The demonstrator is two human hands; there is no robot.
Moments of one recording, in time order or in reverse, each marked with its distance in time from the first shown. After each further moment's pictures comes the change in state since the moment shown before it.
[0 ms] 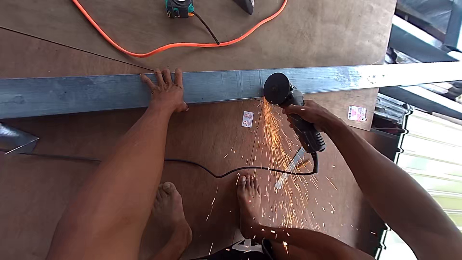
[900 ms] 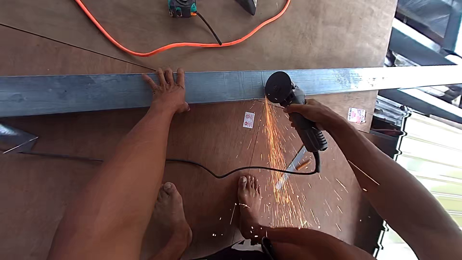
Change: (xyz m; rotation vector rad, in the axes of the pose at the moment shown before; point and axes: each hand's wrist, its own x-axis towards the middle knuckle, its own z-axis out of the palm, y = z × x) left_hand -0.001 0.000 -0.001 -0.019 -0.007 -0.001; right_hand -0.003 -0.015 0.001 0.014 0.003 0.039
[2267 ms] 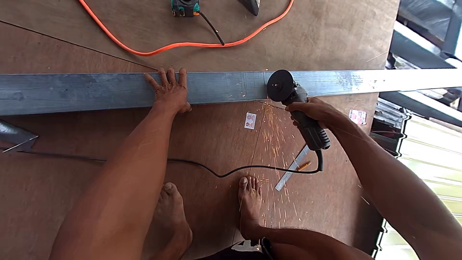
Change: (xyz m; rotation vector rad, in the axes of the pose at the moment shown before) left_hand 0.000 -0.001 0.000 -0.010 0.008 0.013; right_hand 0.005 -0.009 -0.002 -0.003 0.001 -0.012
